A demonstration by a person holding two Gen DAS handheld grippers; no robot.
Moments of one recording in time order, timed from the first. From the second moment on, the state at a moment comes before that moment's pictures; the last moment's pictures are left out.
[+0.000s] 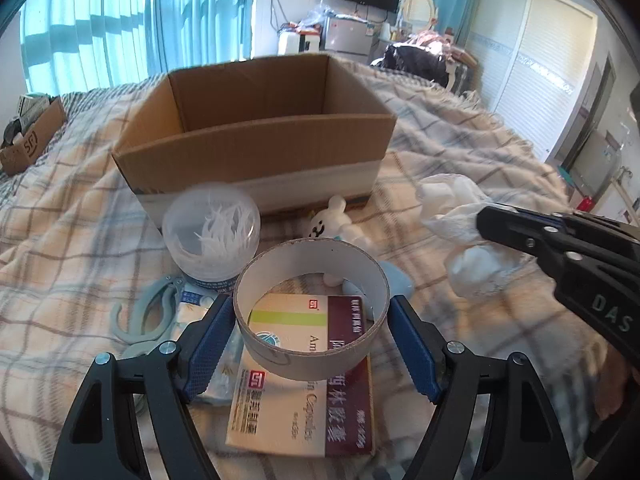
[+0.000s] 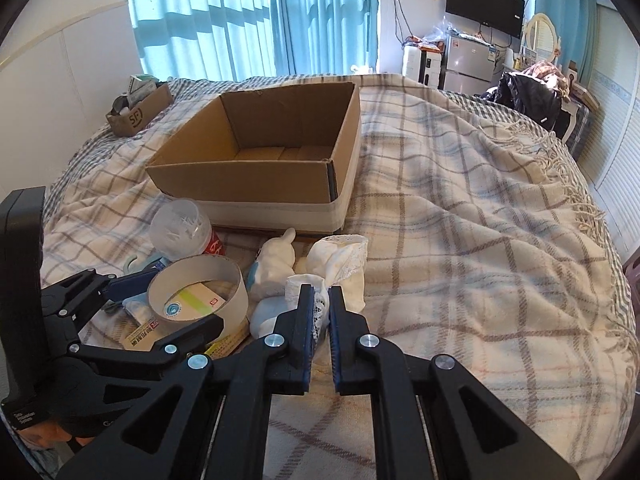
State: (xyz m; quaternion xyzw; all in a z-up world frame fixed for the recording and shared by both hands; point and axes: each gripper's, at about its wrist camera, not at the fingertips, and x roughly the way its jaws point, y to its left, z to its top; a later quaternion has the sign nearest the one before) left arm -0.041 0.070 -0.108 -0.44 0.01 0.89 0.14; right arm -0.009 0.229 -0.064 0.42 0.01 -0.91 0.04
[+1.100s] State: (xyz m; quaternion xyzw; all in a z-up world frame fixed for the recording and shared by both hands) left arm -0.193 0.018 -0.002 -0.32 0.01 0.94 0.08; right arm -0.157 0.195 0.038 0.31 0.04 -0.95 0.10
